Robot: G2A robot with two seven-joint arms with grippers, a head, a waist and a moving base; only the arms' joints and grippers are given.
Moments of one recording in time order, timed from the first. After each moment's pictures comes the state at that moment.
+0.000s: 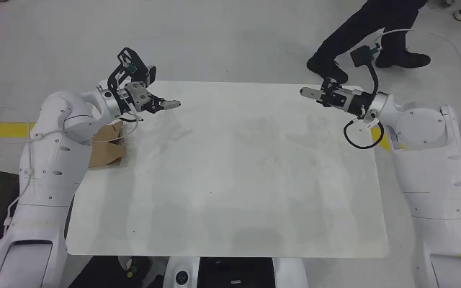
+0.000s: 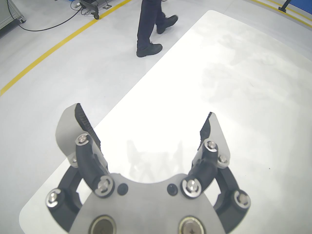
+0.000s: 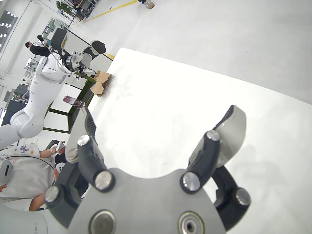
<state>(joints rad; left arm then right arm) 0.73 -0.98 -1.28 -1.27 0.91 -0.86 -0.41 -0.77 -1.05 1.36 -1.41 -0.16 -0.39 0.96</state>
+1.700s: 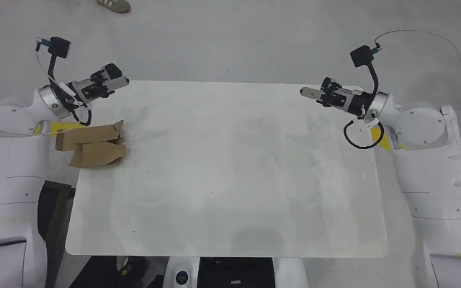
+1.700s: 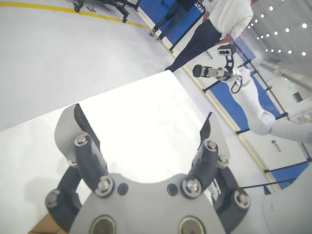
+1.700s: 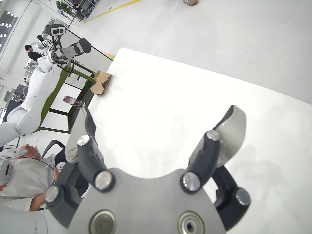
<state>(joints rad) 0.70 -0.89 -1.47 -1.06 -0.17 -0.74 -1.08 -0.77 -1.05 1.36 -1.41 -0.16 -0.39 0.96</state>
